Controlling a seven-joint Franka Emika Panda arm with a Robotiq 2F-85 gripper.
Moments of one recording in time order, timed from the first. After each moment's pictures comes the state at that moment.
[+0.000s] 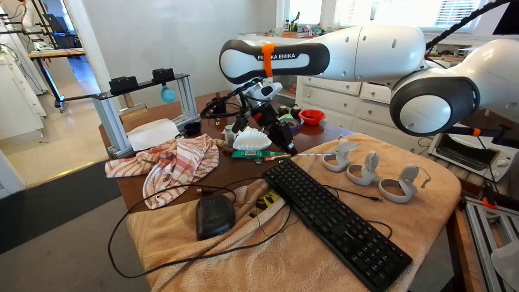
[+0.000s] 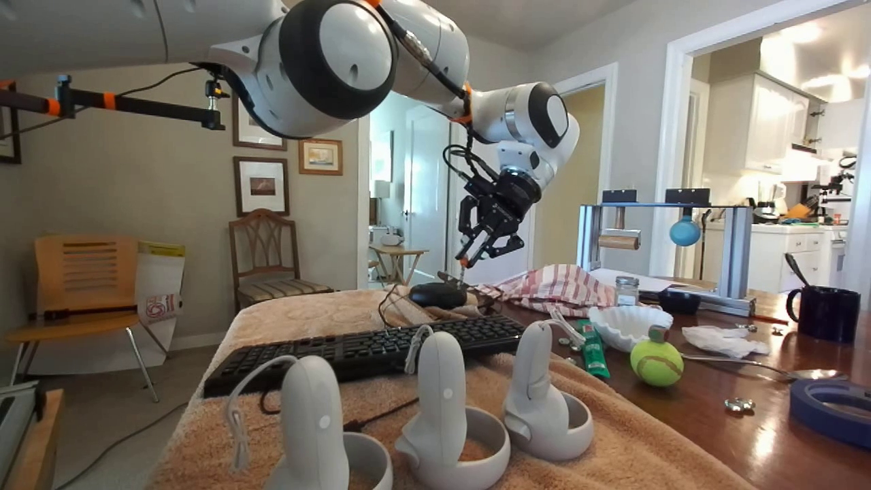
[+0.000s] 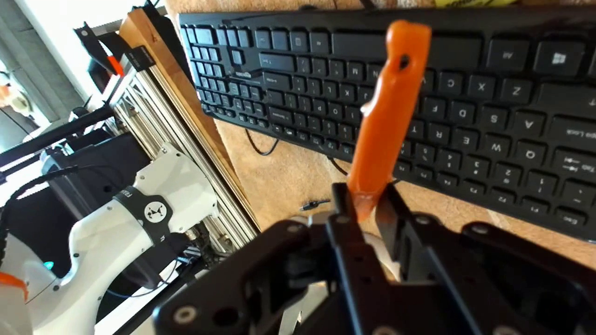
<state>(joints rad) 0.02 1.21 -0.06 -0.46 0.08 0.90 2.13</state>
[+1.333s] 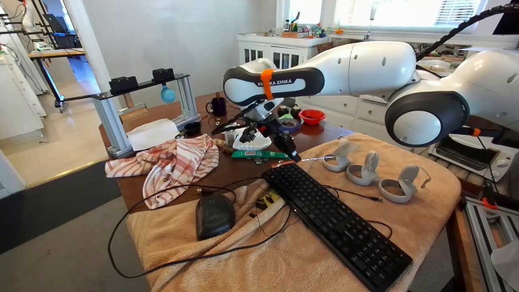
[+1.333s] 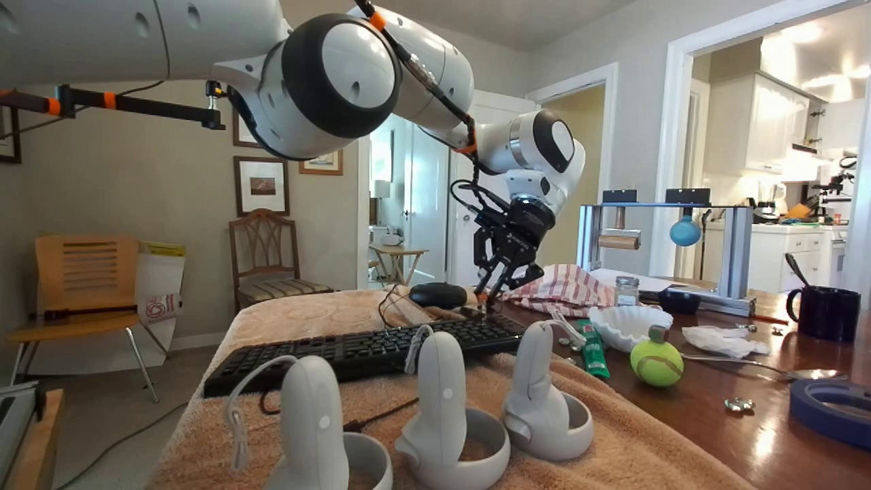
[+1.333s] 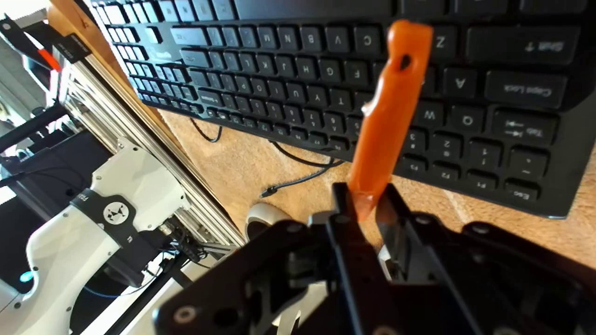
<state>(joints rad) 0.02 1.28 -0.11 -0.46 0.01 0.97 2.14</state>
